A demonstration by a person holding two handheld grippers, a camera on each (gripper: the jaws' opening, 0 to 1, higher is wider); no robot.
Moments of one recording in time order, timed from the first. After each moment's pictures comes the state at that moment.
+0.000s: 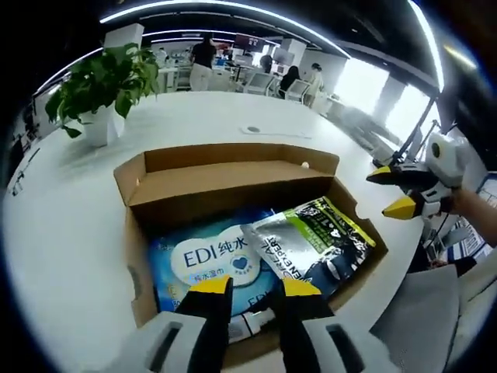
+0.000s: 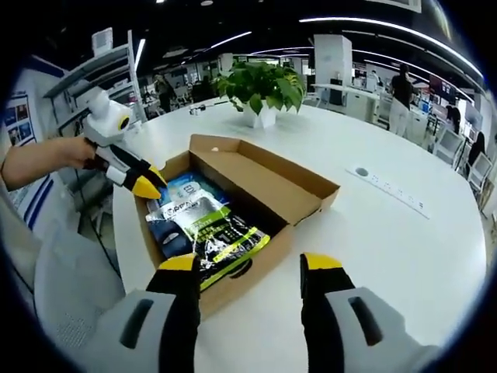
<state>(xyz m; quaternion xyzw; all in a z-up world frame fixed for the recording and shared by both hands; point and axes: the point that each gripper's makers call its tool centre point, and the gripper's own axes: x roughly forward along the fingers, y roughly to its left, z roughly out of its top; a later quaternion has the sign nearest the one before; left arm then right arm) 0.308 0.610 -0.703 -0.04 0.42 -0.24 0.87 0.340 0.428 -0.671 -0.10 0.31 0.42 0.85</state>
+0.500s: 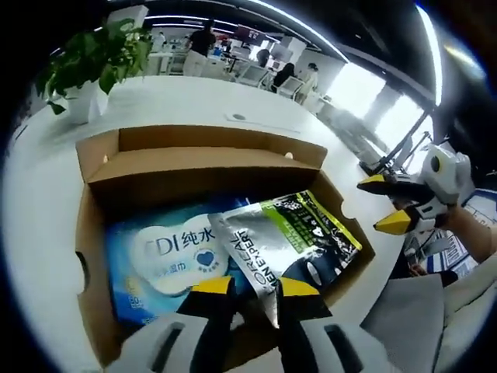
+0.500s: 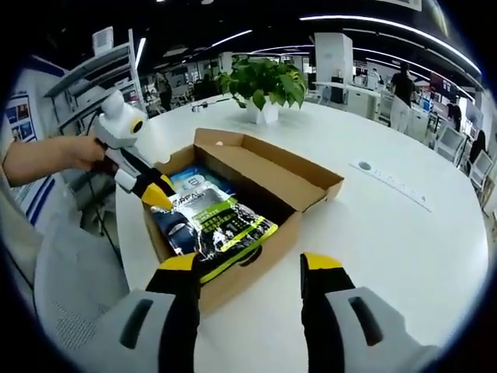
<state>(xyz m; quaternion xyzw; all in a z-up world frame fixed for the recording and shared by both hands) 0.304 0.582 -0.719 -0.09 0.44 -0.27 0.85 0.327 0.427 -0.680 -0.10 0.31 0.42 0.84</state>
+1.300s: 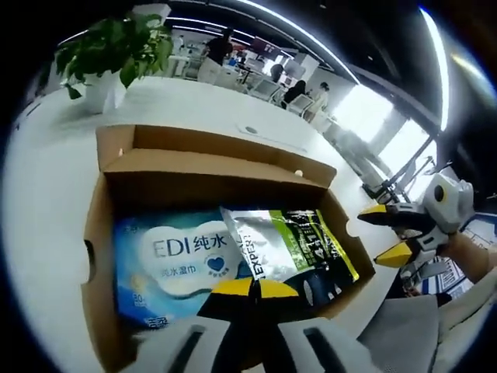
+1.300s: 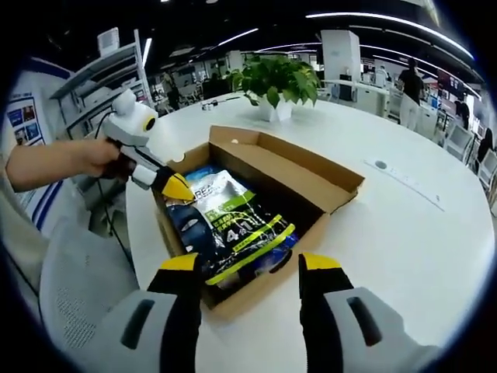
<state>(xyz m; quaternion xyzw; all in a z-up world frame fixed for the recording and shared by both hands) 0.310 0.598 -0.713 -0.14 0.41 -0.24 0.87 0.314 0.456 -0.685 -0.09 0.32 0.45 0.83</state>
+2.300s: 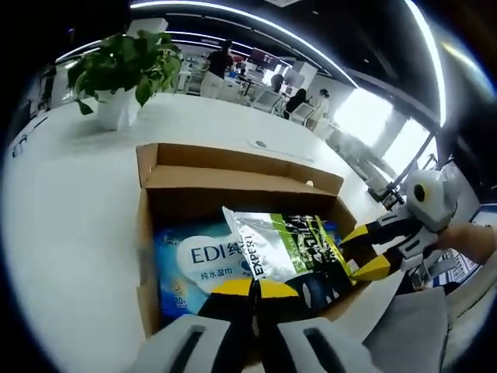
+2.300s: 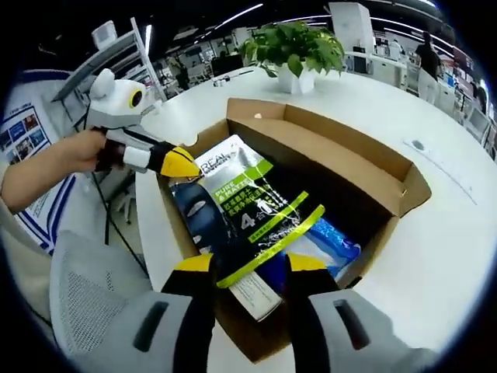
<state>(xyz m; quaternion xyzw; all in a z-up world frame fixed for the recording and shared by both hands) 0.312 0.631 -0.702 -0.12 0.38 -0.23 0.89 0.304 0.513 -0.718 -0.08 0.41 0.47 0.78</state>
